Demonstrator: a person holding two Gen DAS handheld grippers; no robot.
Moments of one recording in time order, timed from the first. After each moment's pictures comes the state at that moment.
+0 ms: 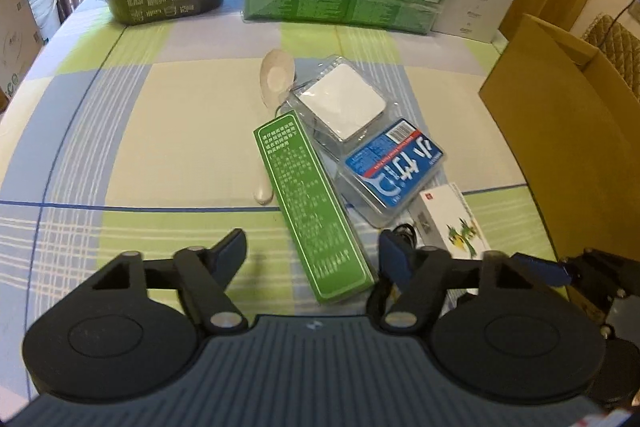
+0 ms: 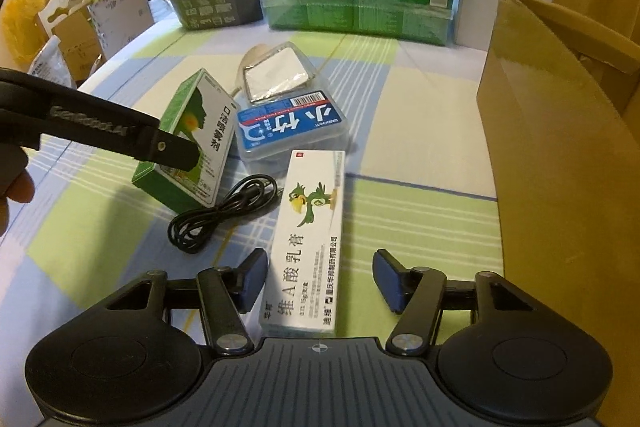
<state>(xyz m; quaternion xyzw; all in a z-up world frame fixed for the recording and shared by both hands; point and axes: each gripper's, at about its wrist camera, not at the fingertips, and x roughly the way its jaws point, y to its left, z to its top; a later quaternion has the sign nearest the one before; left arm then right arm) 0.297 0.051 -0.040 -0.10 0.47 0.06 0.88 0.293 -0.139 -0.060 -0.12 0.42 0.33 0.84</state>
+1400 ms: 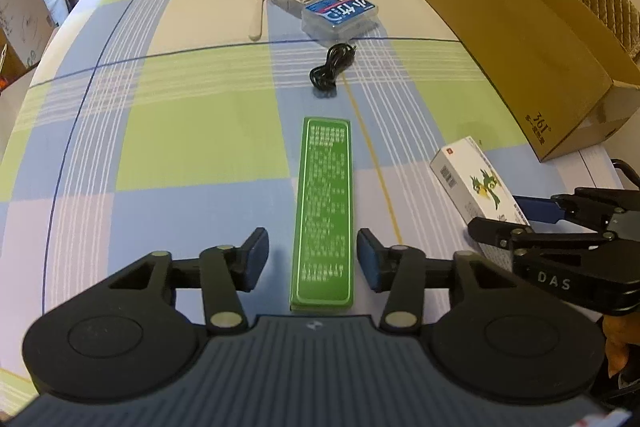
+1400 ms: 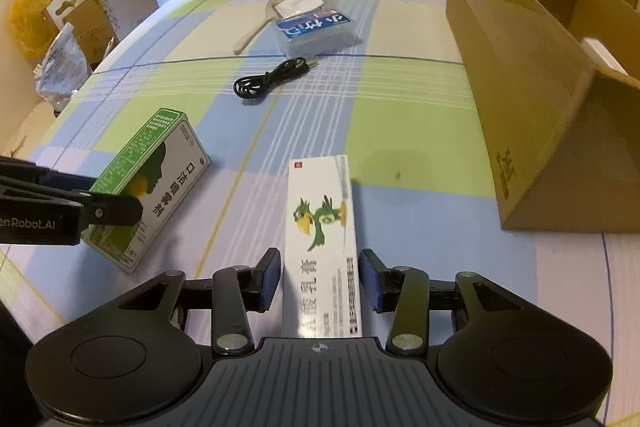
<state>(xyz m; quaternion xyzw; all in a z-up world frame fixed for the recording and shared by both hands) 0.126 -0.020 -0.033 -0.06 0.50 0.05 0.86 0.164 -0.203 -0.052 -0.10 0.46 0.32 0.82</state>
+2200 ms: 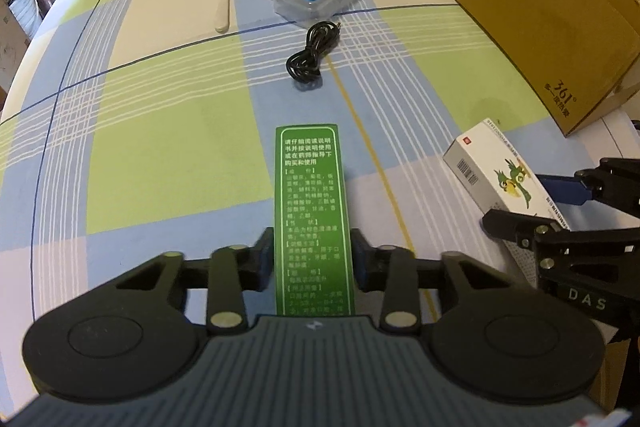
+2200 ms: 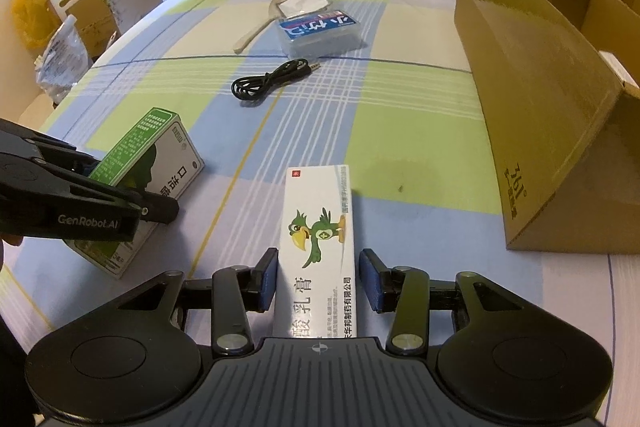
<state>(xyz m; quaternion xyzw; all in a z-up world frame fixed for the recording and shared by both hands) 0.162 -0.028 -0.062 -0.01 0.53 0.03 0.85 0.171 -0.199 -0.058 -0.11 0.45 0.32 0.83</state>
